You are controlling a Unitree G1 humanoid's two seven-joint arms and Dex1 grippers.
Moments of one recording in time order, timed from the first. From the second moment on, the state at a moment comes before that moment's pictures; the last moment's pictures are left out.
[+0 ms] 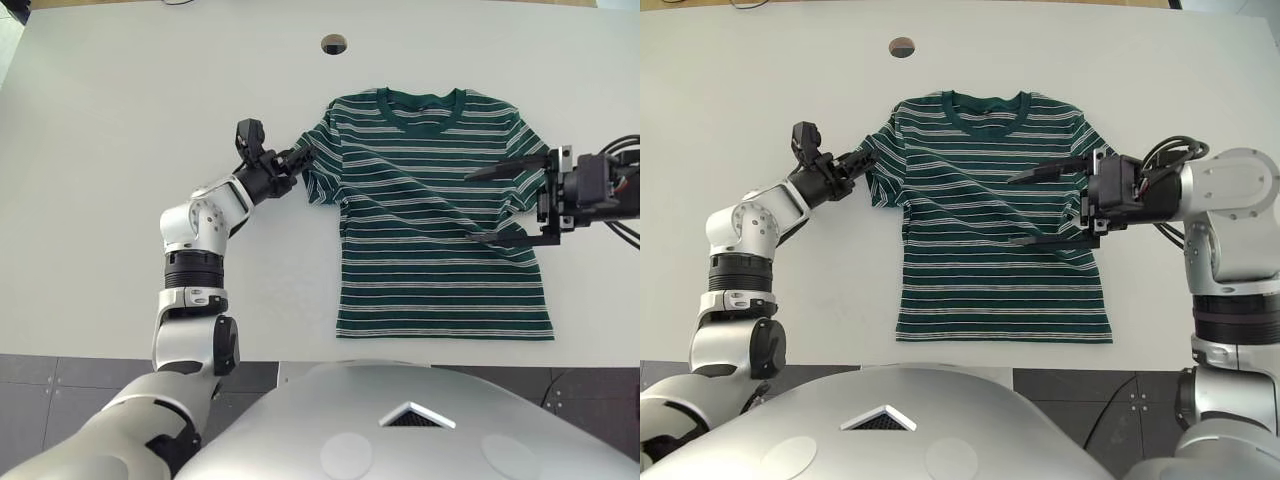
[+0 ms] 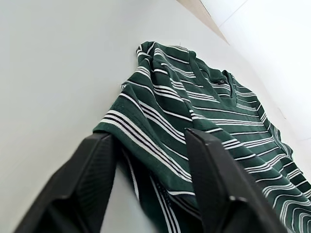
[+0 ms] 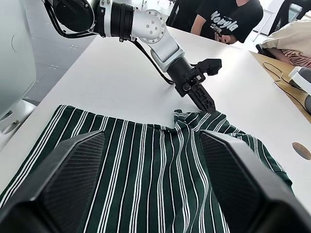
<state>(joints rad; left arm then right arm) -0.32 0.24 0.11 0.41 -0.54 0.70 -0.51 -0.17 -0.82 0.03 -0.11 0.50 0.00 1.48</state>
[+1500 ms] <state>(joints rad) -0.33 0.40 0.29 0.33 -0.59 0.87 -0.55 -0.17 -0.71 0.07 -0.09 0.50 -0.01 1.48</state>
